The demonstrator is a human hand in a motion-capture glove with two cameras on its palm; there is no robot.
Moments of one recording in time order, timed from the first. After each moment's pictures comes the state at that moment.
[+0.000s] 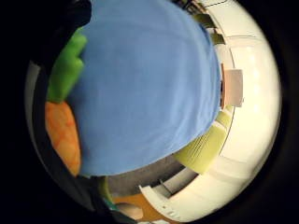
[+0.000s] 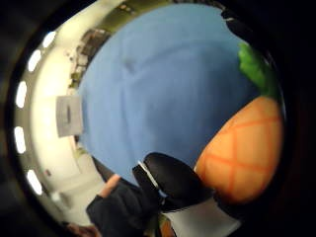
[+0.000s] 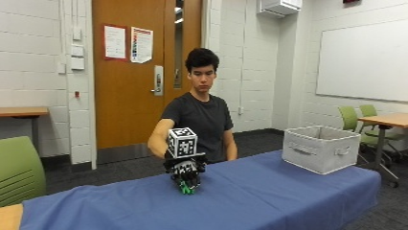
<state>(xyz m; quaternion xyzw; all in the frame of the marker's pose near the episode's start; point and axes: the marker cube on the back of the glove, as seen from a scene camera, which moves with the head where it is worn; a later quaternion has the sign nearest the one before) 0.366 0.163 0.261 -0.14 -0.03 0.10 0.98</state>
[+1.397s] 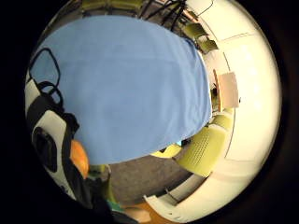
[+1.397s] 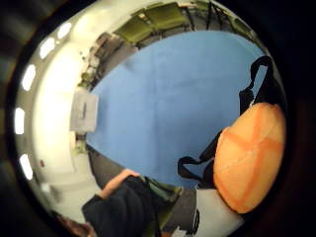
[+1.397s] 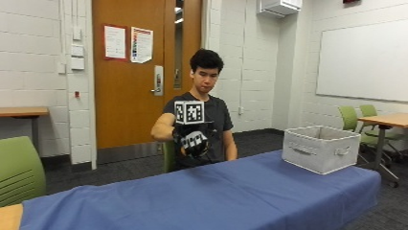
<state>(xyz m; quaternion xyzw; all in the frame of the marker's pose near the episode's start) 0.333 0.144 0.160 -0.03 -0.03 0.09 1.00</state>
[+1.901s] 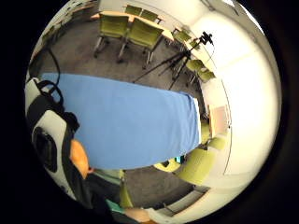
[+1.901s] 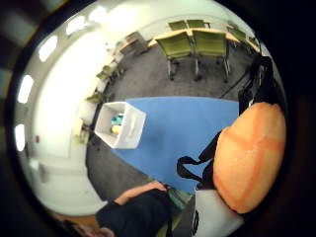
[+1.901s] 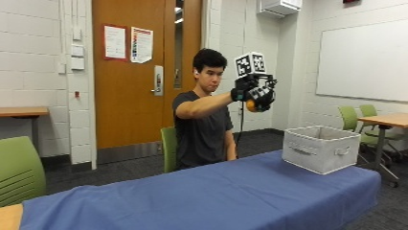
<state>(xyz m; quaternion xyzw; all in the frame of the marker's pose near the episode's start) 0.150 -0.009 -0.014 0.07 -0.03 -0.02 1.00</state>
